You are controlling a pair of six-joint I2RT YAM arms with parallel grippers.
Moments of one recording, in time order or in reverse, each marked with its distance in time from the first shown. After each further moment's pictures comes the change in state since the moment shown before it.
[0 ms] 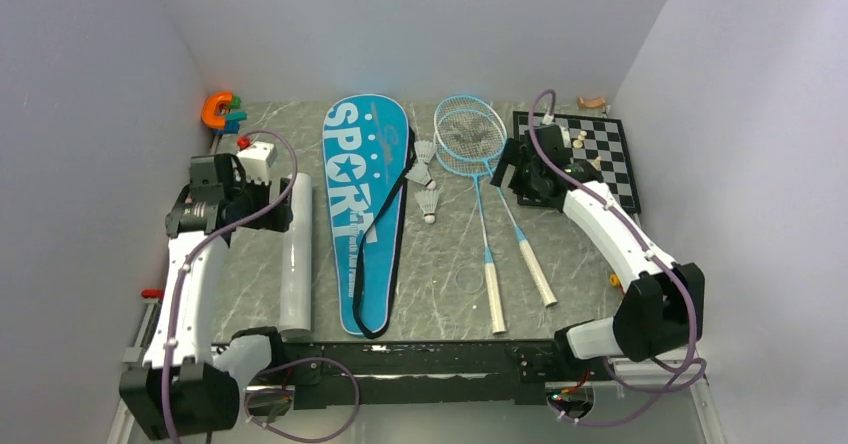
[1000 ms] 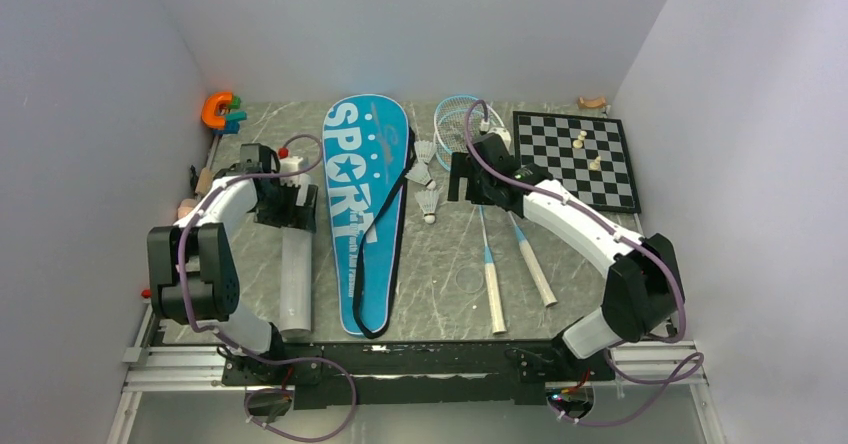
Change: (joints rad) left arm -0.044 0.575 0.010 0.148 0.041 -0.015; right arm 0.294 0.137 0.048 0.076 0.106 -0.060
